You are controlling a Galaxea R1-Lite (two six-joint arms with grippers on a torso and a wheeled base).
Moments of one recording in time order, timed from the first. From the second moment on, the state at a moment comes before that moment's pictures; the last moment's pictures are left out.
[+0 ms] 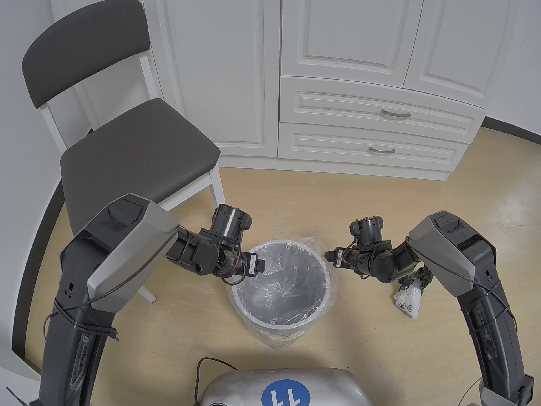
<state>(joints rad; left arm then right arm) -0.46 2.55 -1.61 -0.10 0.09 -0.22 0.31 2.72 -1.63 -0.46 -0.12 0.33</state>
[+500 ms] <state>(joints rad) -0.45 2.68 -1.80 -0.08 0.25 -0.17 0.32 2.72 -1.63 -0.47 -0.13 0.33</state>
